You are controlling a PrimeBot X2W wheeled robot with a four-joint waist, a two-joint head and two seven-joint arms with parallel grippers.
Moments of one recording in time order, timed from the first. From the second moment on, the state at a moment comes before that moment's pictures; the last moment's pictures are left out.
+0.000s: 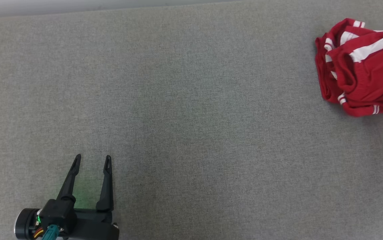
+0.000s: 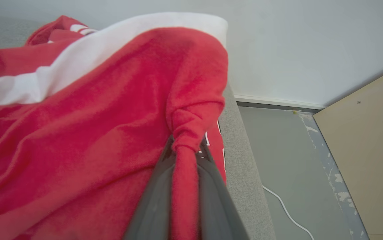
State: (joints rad) left arm -0.12 0.06 -0.01 0.14 -0.08 -0.13 -0.26; right arm -1.05 -0.71 0.76 1.12 0.75 0.13 -0.04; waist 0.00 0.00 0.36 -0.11
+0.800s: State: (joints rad) left arm -0.13 0.07 0.01 0.15 -0.08 -0.13 -0.26; right arm -1.13 -0.68 0.76 1.28 0.67 0.13 -0.16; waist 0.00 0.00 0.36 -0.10
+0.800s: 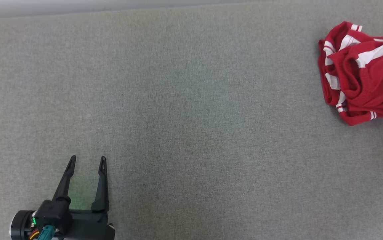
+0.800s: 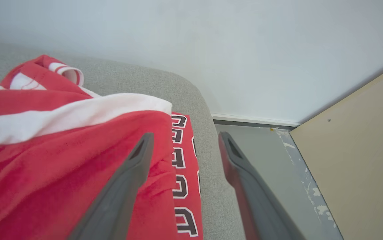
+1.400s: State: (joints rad) left arm 0.00 0.05 0.04 0.16 -0.10 -0.13 -0.26; right arm -0.80 -0.60 0.36 0.84 0.61 0.13 -0.26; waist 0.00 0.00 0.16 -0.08
